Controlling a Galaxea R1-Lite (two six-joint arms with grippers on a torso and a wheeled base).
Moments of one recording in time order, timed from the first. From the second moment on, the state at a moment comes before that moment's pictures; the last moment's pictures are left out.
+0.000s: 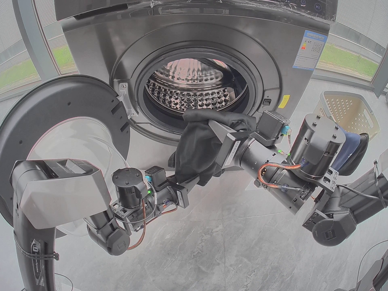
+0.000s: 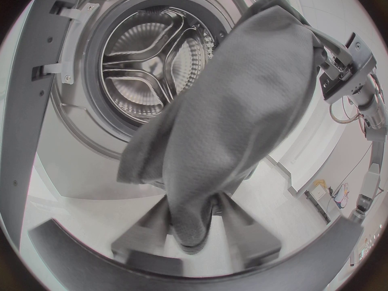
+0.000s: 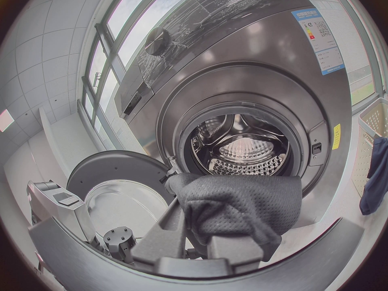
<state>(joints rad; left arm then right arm) -0.54 2.29 -0.72 -1.53 -0.17 -0.19 0.81 1.86 -0.84 -1.21 -0.21 0.23</state>
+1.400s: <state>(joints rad) -0.59 1.74 -0.29 -1.54 -0.24 -0.14 0.79 1.95 -0.66 -1.35 -0.18 0.24</state>
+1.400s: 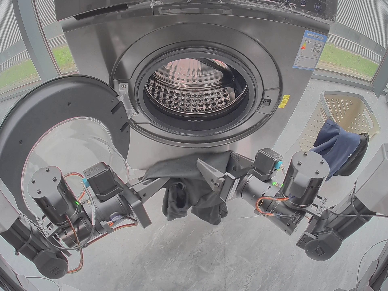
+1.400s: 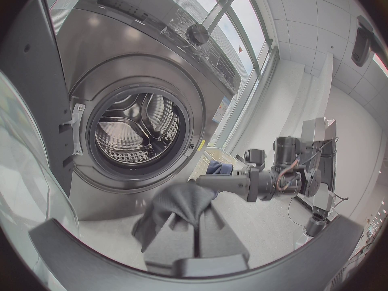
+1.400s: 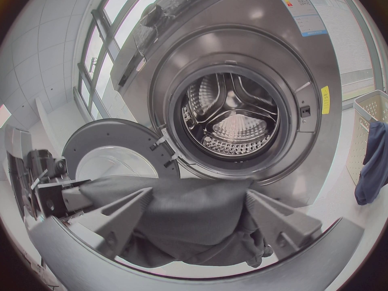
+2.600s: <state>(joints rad) -0.58 1.70 -0.38 -1.54 -0.22 -0.18 0.79 2.07 -0.56 -1.44 -0.17 0.18</state>
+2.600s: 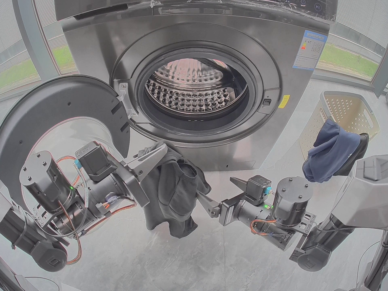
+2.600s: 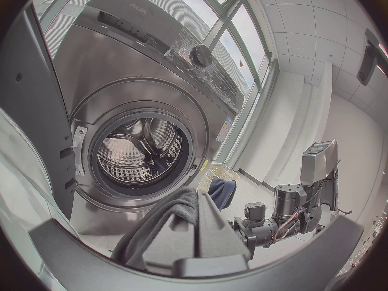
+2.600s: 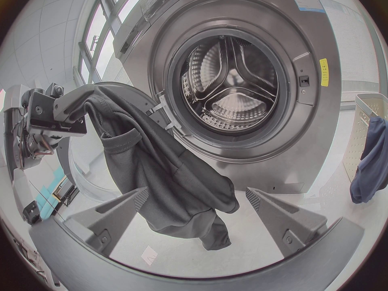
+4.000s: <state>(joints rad) -0.56 1.70 -0.41 -1.54 -0.20 -0.18 0.71 2.20 -0.59 -1.54 -0.06 0.13</state>
